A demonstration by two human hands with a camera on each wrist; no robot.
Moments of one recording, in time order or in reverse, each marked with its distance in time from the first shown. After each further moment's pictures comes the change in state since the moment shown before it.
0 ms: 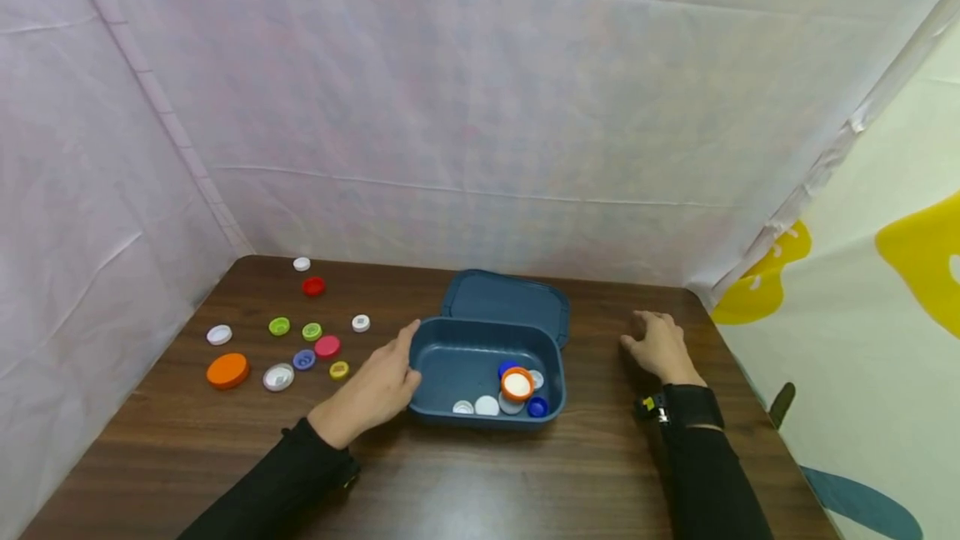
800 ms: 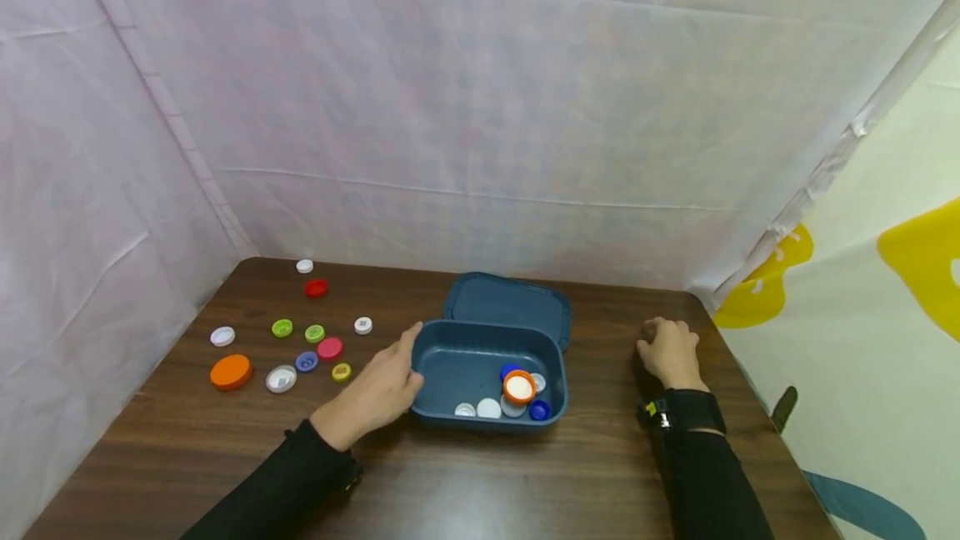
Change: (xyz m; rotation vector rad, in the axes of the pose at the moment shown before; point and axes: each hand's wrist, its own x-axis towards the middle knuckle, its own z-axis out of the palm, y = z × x) left_hand 0.000 0.002 -0.001 0.012 -0.004 -0.025; right_hand -0.001 0.007 -0.001 0.005 0.076 0.114
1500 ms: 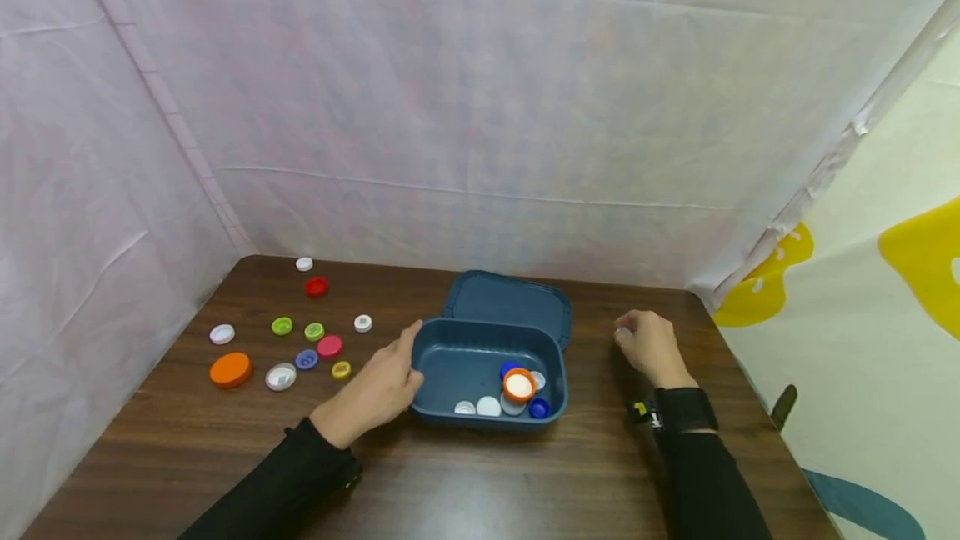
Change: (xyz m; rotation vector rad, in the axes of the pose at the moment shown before) left_hand -0.001 -0.001 0.000 0.013 0.010 0.028; right_hand -0.011 -0.036 -0.001 0.071 0.040 -0.261
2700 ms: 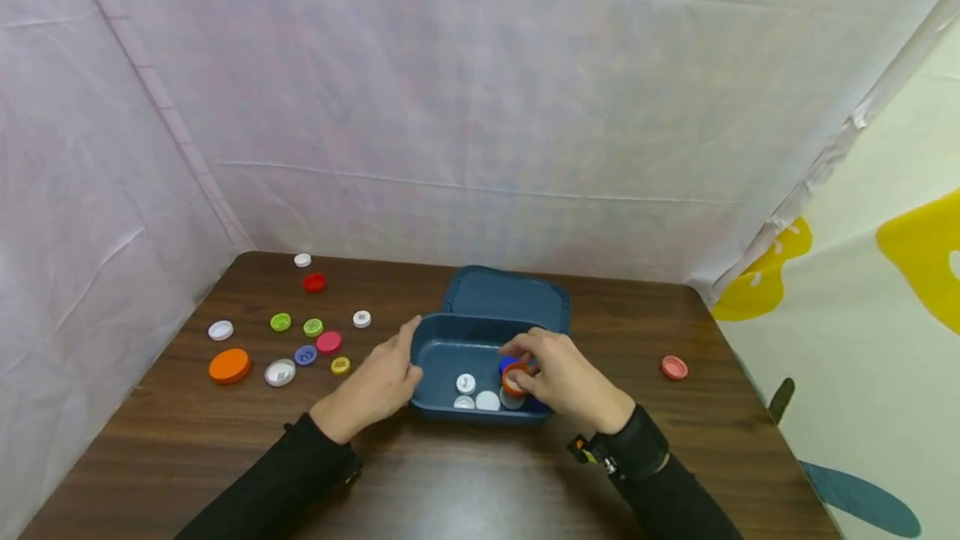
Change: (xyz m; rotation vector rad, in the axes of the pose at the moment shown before) left_hand 0.001 -0.002 0.000 0.009 0.001 -0.002; right_hand -0.056 -0.150 0.026 0.124 -0.286 -0.505
